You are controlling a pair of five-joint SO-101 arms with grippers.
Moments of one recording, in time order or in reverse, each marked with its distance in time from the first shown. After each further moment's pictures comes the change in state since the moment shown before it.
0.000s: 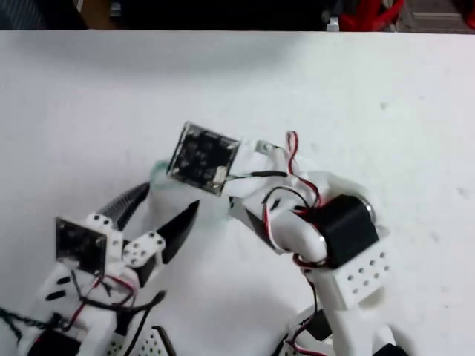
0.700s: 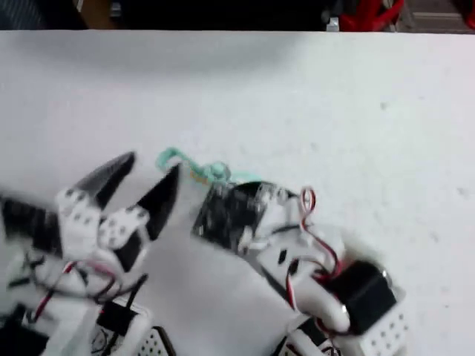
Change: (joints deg) left arm 3.5 30.5 -32.1 0.5 6.0; right arm -5.2 -25.2 29.7 -12.7 -2.7
